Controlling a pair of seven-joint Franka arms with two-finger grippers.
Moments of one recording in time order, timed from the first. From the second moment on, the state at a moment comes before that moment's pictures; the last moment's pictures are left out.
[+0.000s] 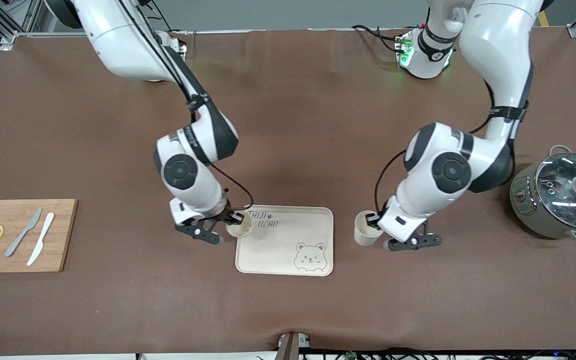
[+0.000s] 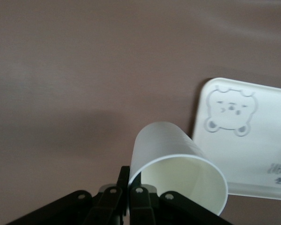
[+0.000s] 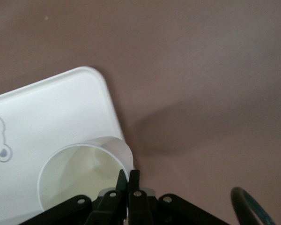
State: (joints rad) left arm -0.20 0.59 -0.18 -1.44 0.02 2.08 -0.46; right arm 0.44 0.63 -0.02 -1.45 0.06 2.13 0.72
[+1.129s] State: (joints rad) left arm -0.02 0.59 -0.18 -1.53 0.04 2.00 -0.34; right arm -0.10 0.47 -0.03 -1.80 -0.02 2.15 -0.18
